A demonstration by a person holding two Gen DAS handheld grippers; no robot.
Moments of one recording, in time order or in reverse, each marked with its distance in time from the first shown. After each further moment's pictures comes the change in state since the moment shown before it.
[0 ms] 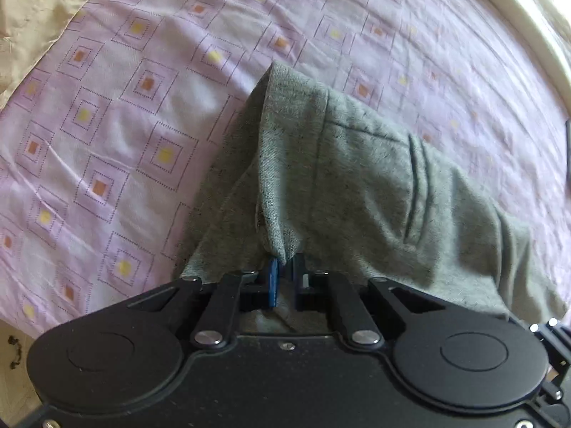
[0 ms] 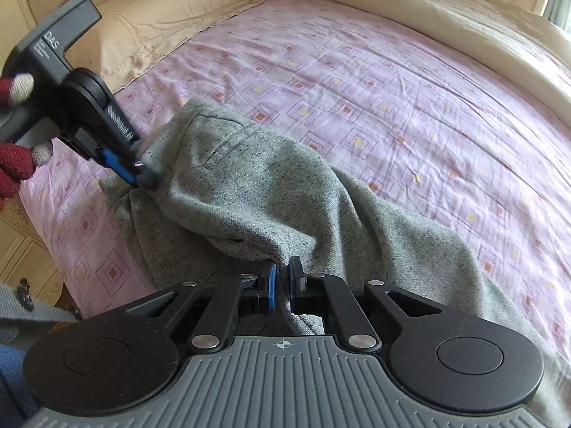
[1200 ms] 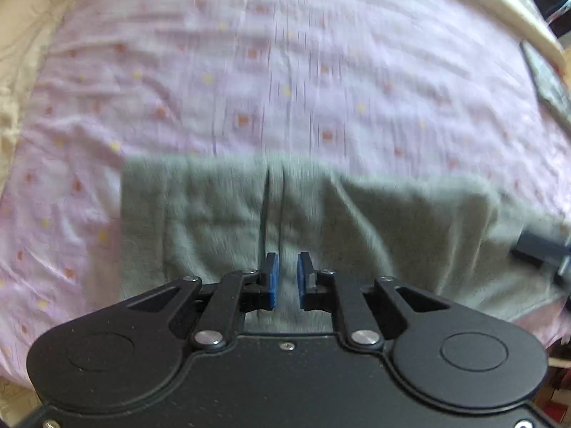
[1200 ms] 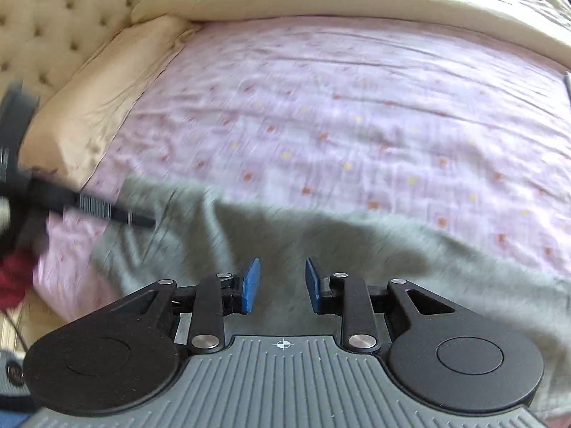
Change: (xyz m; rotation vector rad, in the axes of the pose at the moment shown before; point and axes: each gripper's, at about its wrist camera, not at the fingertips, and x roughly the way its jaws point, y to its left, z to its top) left arm 0.004 -0.097 -0.014 0.347 -0.016 0.098; right arm -0.035 -0.082 0.014 0.366 -0.038 0.029
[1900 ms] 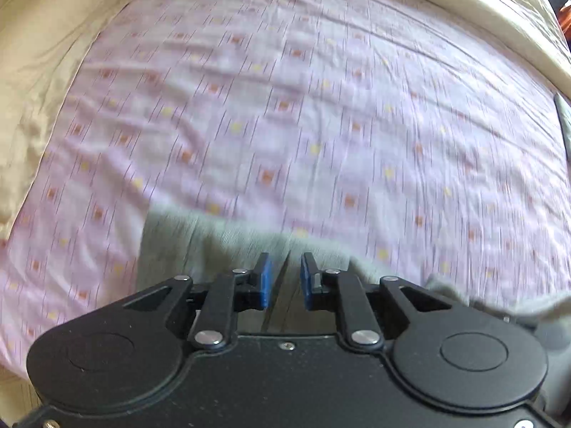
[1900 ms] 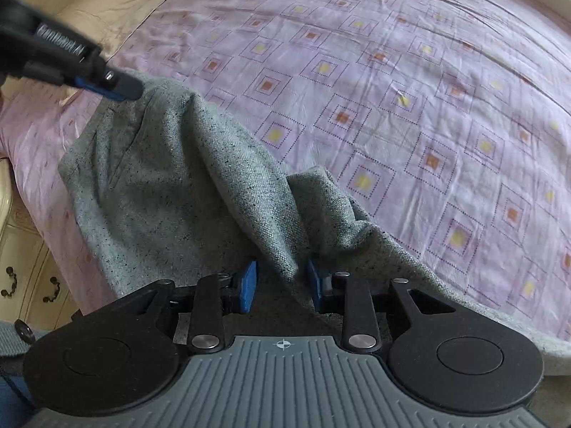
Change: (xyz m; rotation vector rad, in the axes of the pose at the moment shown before) left arm -0.016 0.000 0.042 -0.125 -0.147 0.079; right arm 0.088 -0.001 -0.031 -0.215 0.241 0.081
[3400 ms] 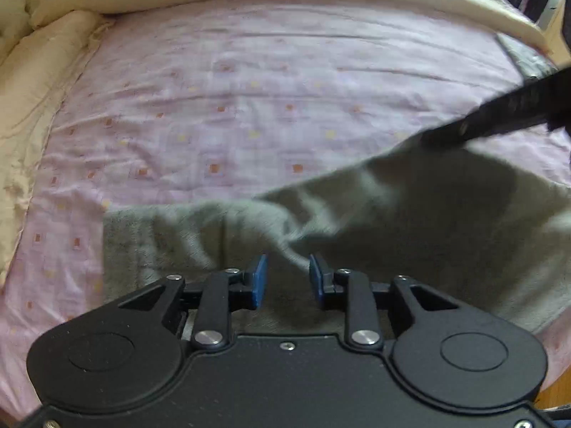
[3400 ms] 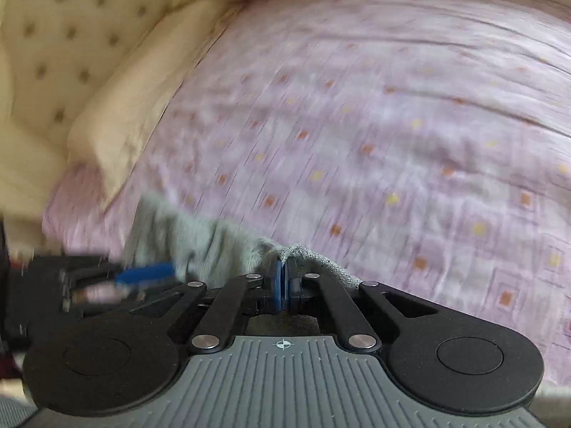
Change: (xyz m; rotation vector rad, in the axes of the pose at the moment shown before) left arm 0.001 -0.030 -0.076 0.269 -0.124 0.056; right arm -0.037 -0.065 0.080 0.226 -0.188 0.209
